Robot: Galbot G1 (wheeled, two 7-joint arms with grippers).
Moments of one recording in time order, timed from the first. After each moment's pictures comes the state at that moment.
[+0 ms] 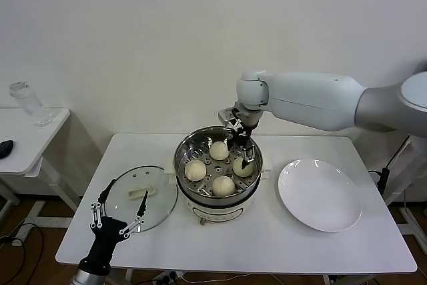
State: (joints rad) left arm 1.69 -1.22 -0.59 -2.00 0.10 -0.60 -0.03; right arm 0.68 1.17 -1.48 1.22 0.52 -0.15 -1.07
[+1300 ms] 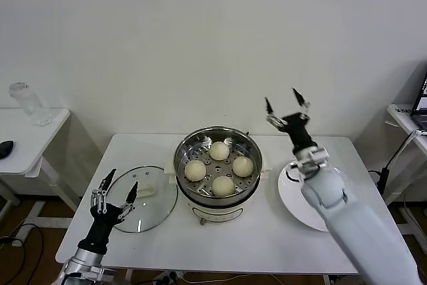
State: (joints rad) left arm 1.56 -1.16 -0.60 -1.88 0.85 -0.33 -0.34; right arm -0.89 0.97 0.20 1.64 0.35 0.32 0.25
